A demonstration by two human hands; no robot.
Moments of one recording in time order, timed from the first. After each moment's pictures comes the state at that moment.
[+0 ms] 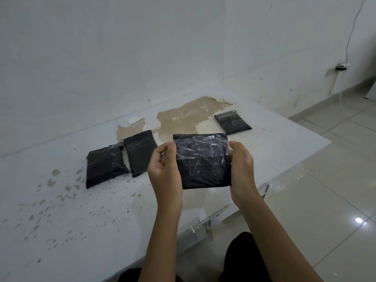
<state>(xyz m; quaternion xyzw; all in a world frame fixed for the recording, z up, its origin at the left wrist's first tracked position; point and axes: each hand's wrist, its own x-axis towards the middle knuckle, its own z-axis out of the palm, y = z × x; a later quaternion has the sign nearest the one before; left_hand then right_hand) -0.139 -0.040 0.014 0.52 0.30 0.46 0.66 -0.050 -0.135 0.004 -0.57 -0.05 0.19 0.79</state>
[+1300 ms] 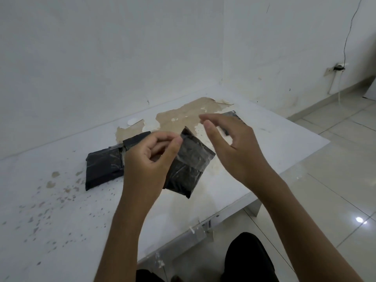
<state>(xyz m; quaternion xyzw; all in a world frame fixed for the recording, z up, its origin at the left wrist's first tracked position) -0.187 -0.028 0.076 0.77 0.18 0.39 0.47 -0.051 -0.155 0.070 -0.71 -0.42 -0.04 0.56</state>
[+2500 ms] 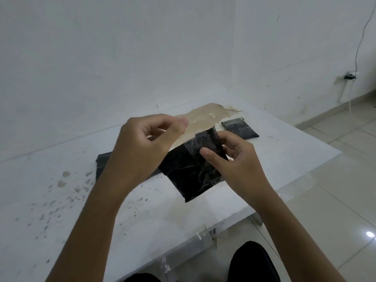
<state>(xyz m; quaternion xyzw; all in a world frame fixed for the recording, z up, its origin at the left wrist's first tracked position) -0.196 -0.010 0.142 0.84 0.16 0.31 0.42 -0.069 -0.148 0.062 -0.60 -0.37 0.13 0.69</state>
